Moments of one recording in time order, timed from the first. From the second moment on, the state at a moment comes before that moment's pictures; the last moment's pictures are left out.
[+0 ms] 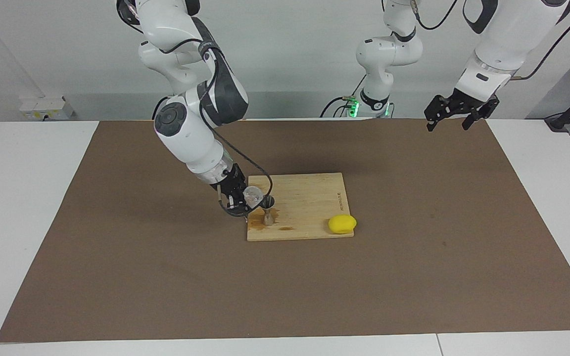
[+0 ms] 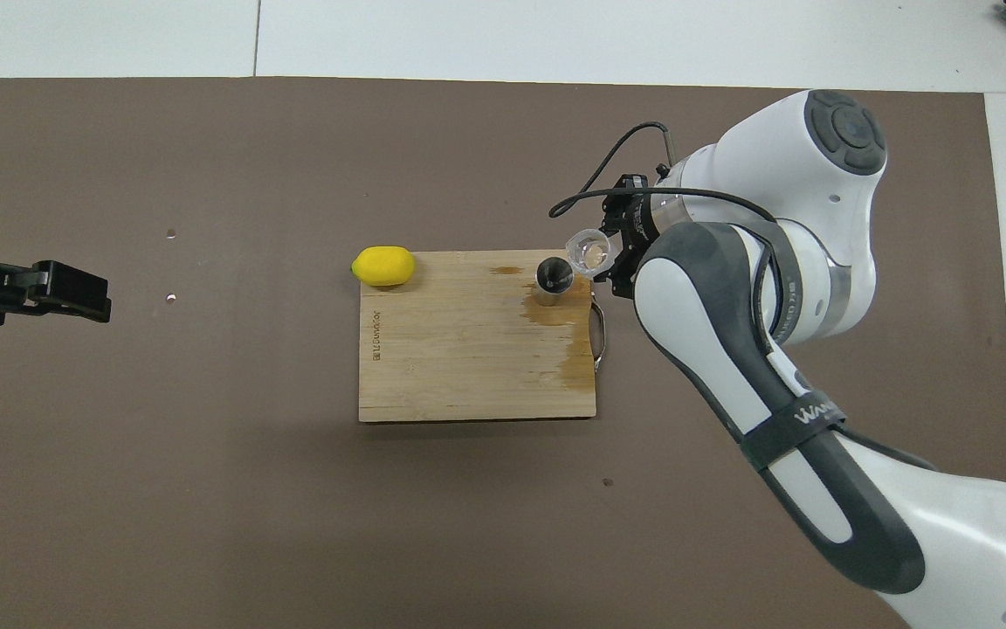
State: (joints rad) left arm 0.02 -0.05 -0.12 -1.62 -0.01 1.52 -0.06; right arm 0.32 0.35 -0.01 -1.62 0.33 2.04 1.66
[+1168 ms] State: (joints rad) left arm 0.02 -0.05 -0.12 -1.62 -0.01 1.52 -0.06; right arm 0.43 0.35 0.00 -1.61 -0.05 2.04 1.64
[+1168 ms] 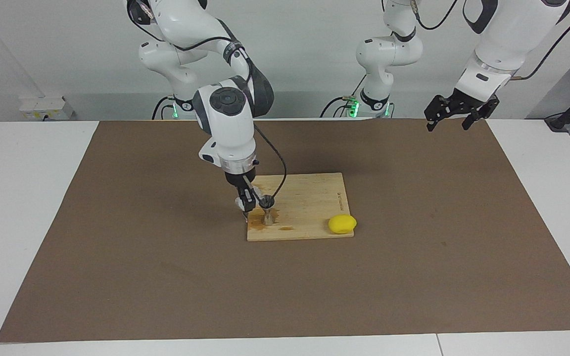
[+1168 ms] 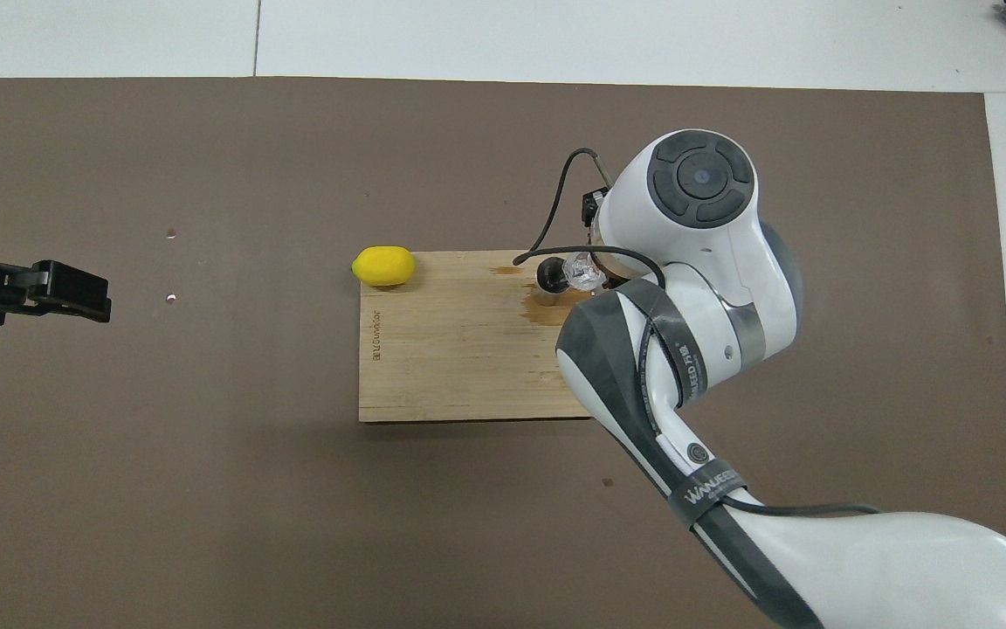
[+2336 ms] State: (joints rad) left arm 0.02 -0.05 -0.12 -1.62 -0.01 1.52 -0.06; right arm 0.47 0.35 0.00 -1.62 -0.22 2.05 1.59
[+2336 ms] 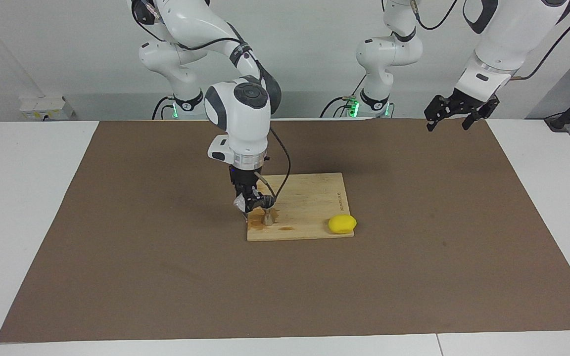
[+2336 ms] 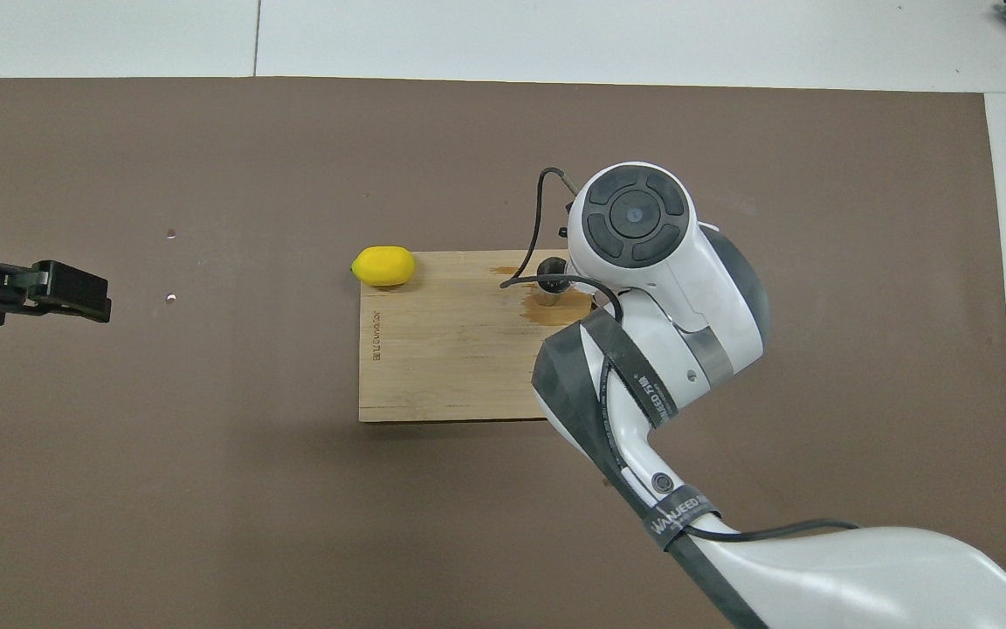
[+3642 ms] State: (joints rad) left arm 0.02 -0.05 -0.12 -1.62 -0.01 1.52 -0.06; right arm 0.41 0.35 -0.01 -1.61 0.00 2.05 1.59
